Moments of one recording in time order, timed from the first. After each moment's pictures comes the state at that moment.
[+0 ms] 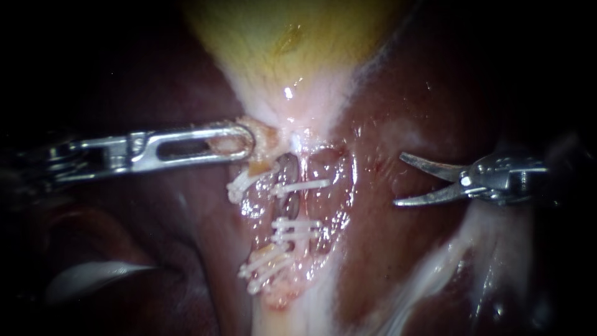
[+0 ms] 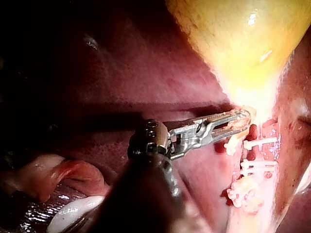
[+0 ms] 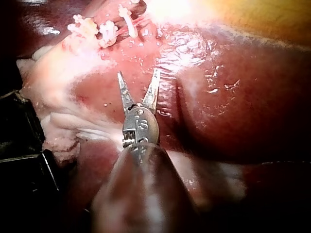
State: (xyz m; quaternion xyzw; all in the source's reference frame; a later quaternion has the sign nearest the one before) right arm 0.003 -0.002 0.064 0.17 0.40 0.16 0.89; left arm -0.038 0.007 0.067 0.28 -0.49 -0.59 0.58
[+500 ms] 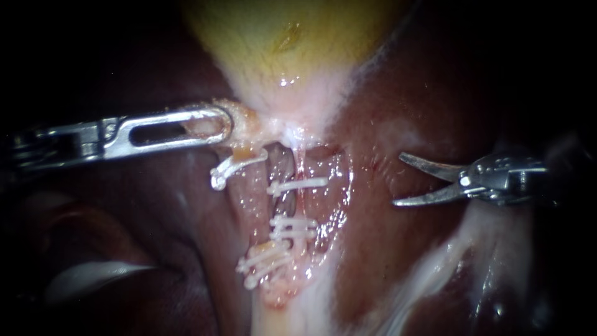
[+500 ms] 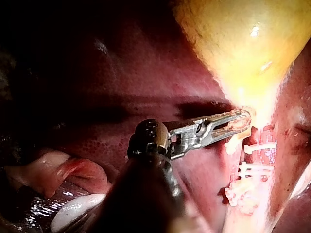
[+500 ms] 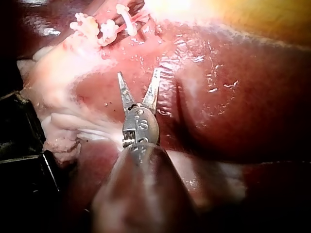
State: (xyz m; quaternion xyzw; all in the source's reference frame) right arm 0.003 -0.002 0.064 0.17 0.40 0.16 0.89; left arm -0.037 0.007 0.065 0.28 -0.50 -0.59 0.57
